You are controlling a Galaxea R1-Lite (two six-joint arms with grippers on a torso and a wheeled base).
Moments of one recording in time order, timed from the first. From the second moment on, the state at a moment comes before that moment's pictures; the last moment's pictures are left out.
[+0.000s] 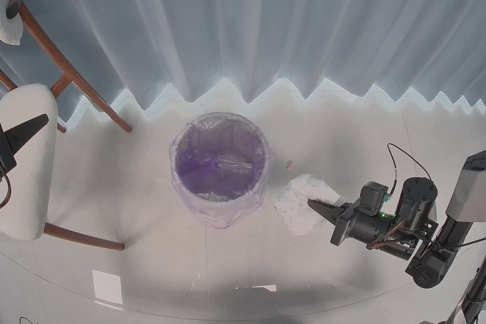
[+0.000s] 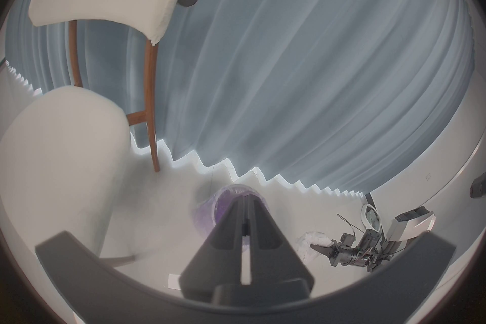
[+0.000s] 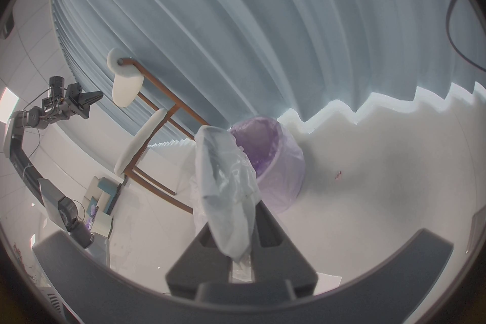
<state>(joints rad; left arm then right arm) -0.09 0.95 -0.72 -0.16 -0.25 -0.38 0.38 2.01 -0.29 -1.55 0.25 0.21</state>
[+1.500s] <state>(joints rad) -0.14 0.87 -0.69 -0.17 -0.18 -0.33 0.50 2.32 -0.56 -1.55 0.16 0.15</state>
